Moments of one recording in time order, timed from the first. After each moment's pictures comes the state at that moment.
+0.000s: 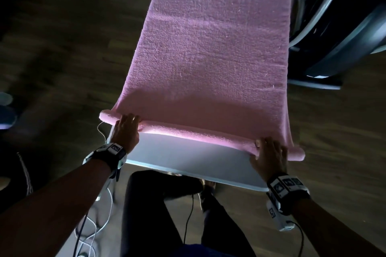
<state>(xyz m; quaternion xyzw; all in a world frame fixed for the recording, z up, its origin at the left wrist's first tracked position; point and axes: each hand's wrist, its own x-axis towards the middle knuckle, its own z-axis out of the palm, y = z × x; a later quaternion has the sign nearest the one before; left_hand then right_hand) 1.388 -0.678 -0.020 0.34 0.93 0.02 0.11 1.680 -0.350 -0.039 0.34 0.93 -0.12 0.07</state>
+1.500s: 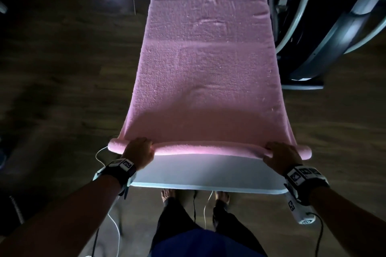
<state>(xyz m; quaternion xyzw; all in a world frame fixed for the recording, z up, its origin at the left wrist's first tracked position) 1.354 -0.681 -0.014 0.42 0.88 0.00 0.20 1.660 -0.343 -0.012 0.34 0.91 -0.11 0.19</state>
